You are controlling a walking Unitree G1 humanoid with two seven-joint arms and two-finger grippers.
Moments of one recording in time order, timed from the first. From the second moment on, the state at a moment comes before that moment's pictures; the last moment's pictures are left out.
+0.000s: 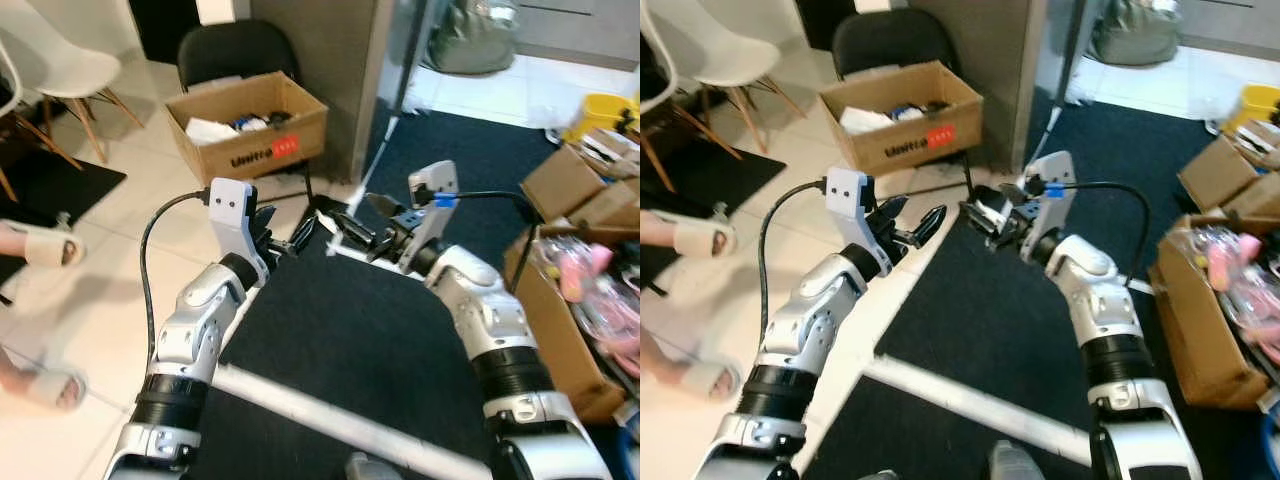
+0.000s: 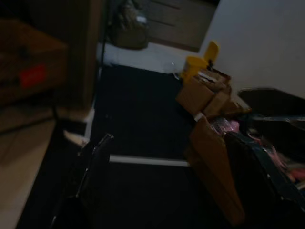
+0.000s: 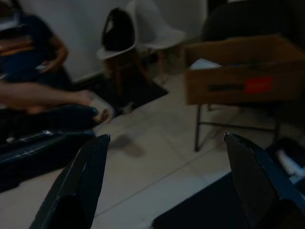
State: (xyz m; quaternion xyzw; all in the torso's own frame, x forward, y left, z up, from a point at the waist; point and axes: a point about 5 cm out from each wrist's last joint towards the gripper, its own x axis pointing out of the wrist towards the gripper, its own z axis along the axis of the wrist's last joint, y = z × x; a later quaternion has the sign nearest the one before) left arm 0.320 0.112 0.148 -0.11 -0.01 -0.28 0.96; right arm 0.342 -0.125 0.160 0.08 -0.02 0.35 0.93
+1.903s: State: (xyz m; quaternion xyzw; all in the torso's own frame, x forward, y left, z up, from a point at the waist) left arm 0.313 0.170 0.142 -0.13 -0.11 -0.08 0.98; right arm 0.345 -0.156 0.154 0.06 -0.06 0.15 0.99
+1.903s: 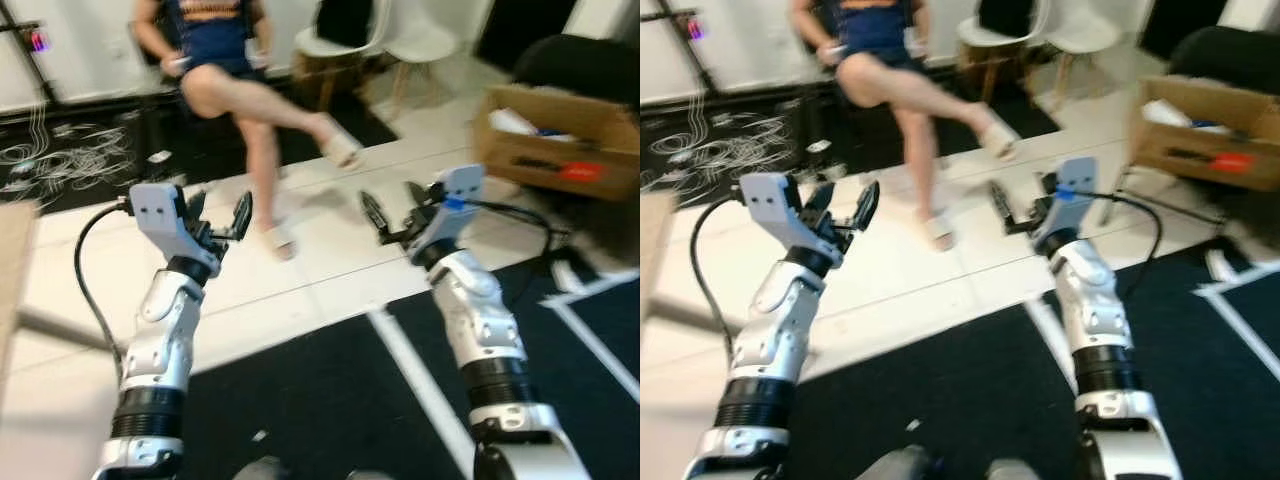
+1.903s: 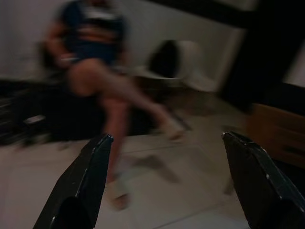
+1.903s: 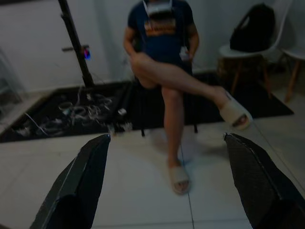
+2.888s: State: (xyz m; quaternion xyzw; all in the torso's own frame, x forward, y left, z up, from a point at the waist) left arm 0.316 0.165 0.132 -0.15 -0.11 -0.07 0.98; right arm 0.351 -0.161 0.152 0.04 -0.06 0.11 0.99
